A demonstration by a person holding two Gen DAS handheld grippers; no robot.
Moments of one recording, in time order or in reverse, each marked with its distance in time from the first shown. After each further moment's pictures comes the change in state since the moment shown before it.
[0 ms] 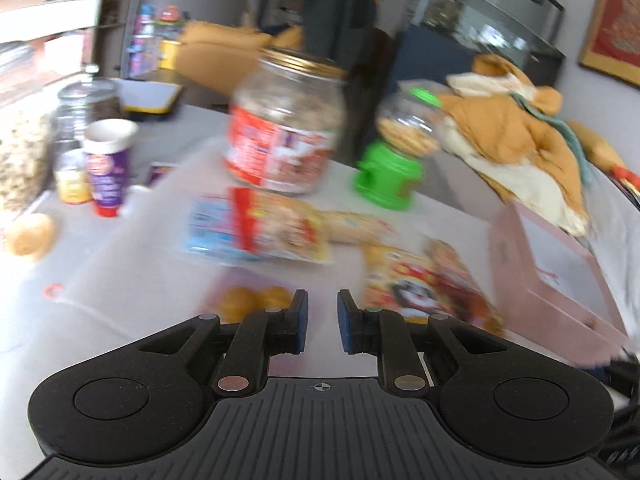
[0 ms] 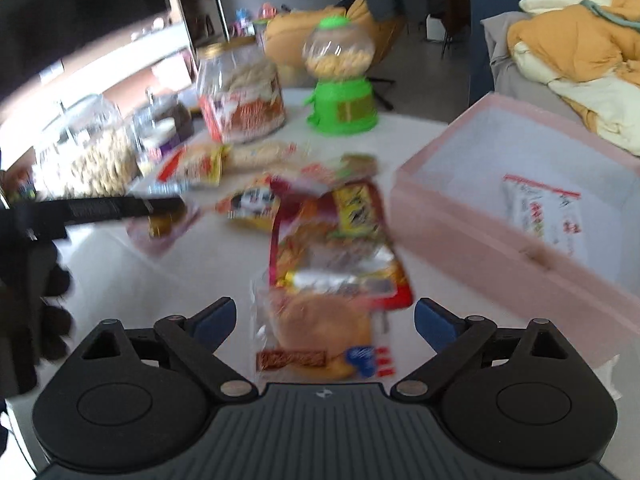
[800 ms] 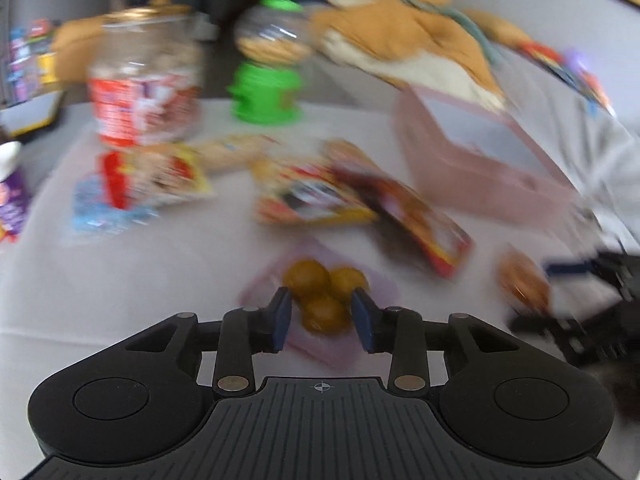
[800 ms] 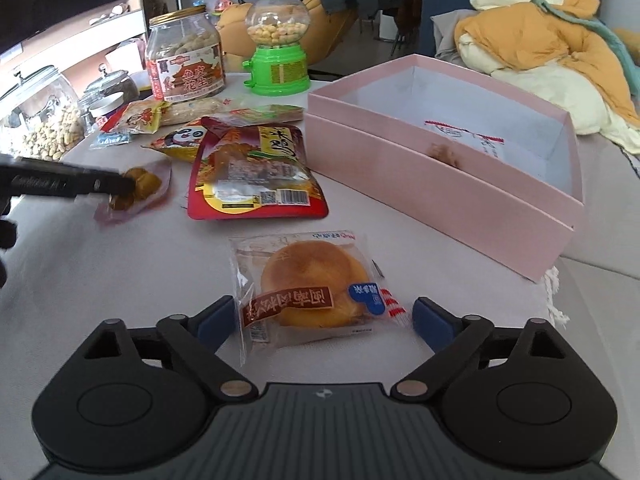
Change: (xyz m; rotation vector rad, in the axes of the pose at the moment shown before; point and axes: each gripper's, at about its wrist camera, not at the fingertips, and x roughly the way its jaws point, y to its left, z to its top) left arm 0.006 -0.050 -0.037 0.397 0.229 -0.246; right arm -0.018 -0.027 -0.057 0.016 -0.014 -0.172
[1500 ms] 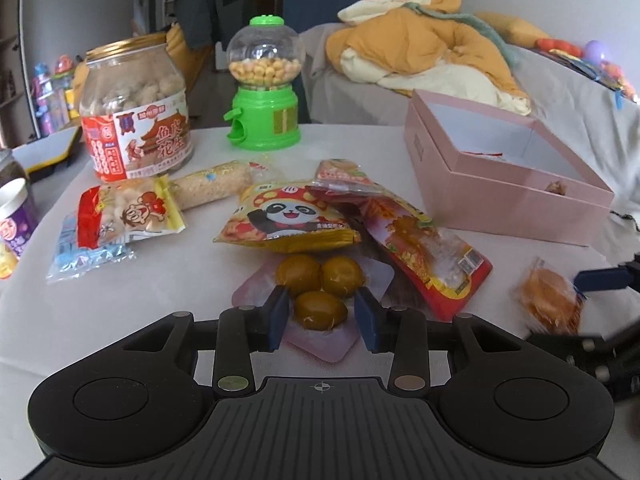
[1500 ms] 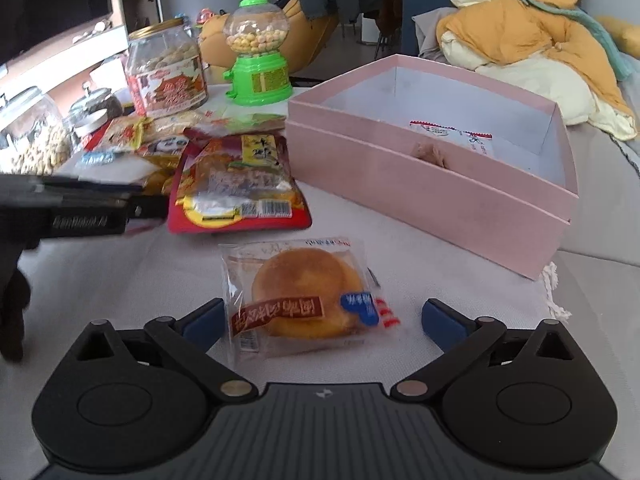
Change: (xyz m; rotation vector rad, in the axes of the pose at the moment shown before) left arm 0.032 -0.027 0.011 0.006 -0.095 0.150; right arm 0.009 -0.005 0.006 0.067 -0.022 -0.019
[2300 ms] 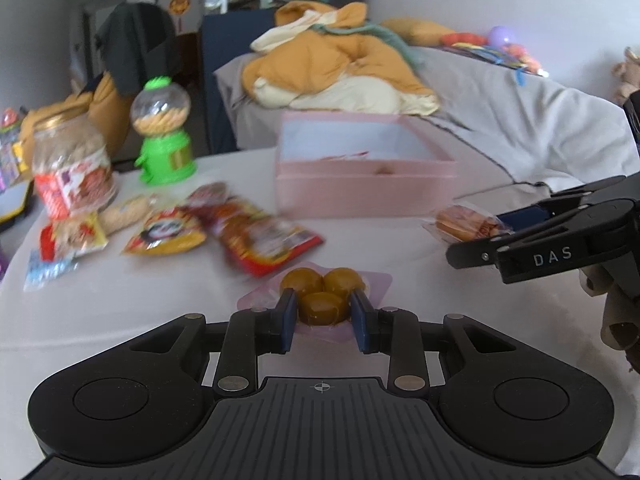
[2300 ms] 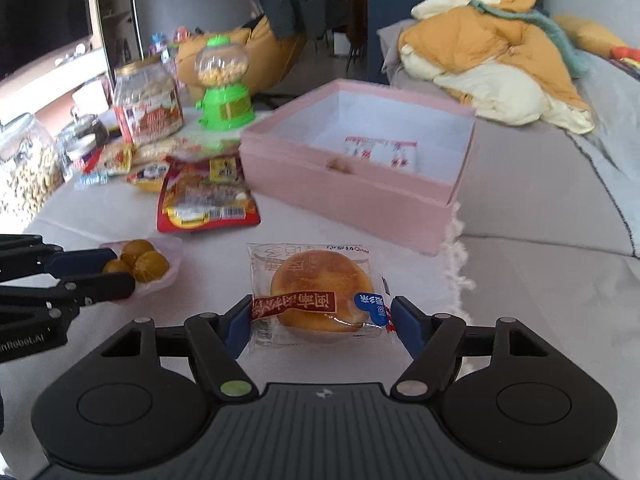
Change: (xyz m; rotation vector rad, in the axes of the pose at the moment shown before) left arm -0.082 -0.090 -0.028 0.165 -0.078 -0.143; right arm -0.078 -0.035 -0.021 0.041 -0.058 -0.057
